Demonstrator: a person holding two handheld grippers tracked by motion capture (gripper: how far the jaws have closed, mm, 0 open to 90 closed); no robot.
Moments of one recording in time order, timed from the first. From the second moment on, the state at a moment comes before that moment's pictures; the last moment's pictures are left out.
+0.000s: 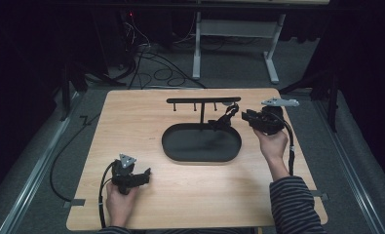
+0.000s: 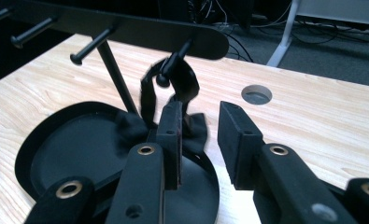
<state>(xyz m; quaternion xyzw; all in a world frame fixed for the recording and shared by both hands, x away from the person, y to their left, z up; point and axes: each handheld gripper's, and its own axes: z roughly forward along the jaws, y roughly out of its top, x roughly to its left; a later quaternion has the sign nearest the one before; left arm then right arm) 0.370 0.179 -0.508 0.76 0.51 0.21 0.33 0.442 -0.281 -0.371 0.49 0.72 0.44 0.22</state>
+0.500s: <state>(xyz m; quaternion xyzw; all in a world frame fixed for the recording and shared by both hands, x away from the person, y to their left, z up) 0.370 0.179 -0.508 0.76 0.51 0.21 0.33 0.427 -0.294 -0.377 0.48 0.72 0.44 0.23</state>
